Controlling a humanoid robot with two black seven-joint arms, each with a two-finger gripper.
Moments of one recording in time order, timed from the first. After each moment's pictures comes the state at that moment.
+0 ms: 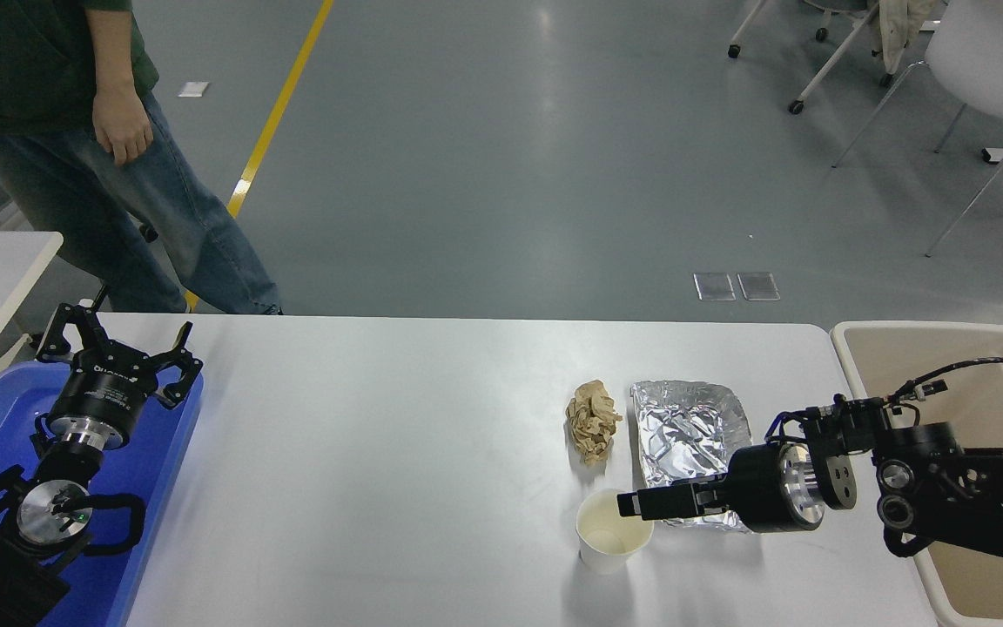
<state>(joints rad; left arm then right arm) -0.46 0.46 -0.83 -0.54 -0.19 -0.61 -0.46 1.02 -0.72 -0.17 1.47 -1.18 0.18 0.17</state>
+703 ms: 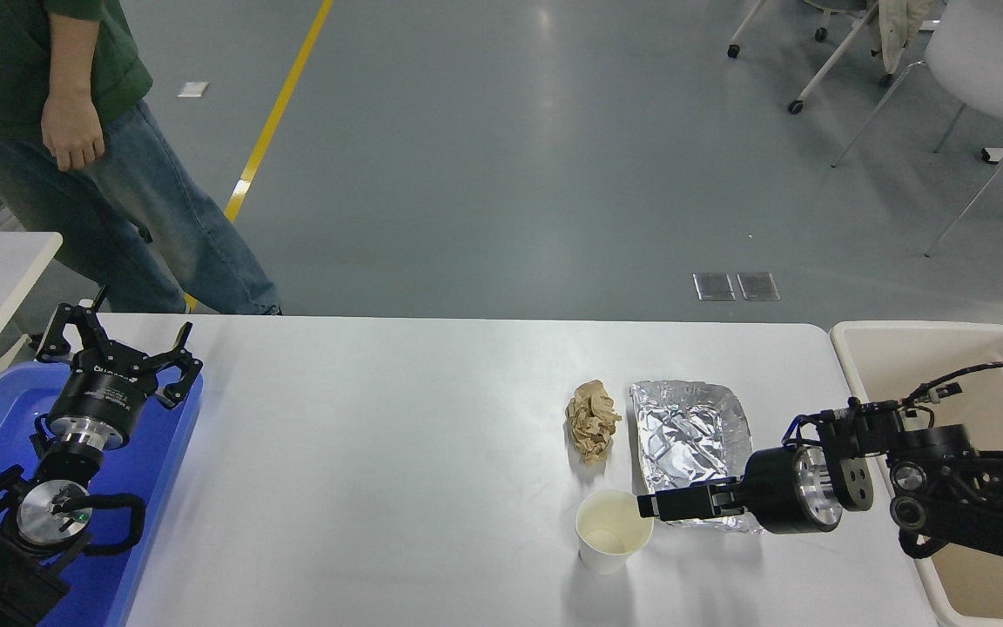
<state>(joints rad) -0.46 0.46 -0.83 -0.54 -0.19 -0.61 -0.46 1.02 -0.75 -0.14 1.50 -1.15 0.19 0.01</state>
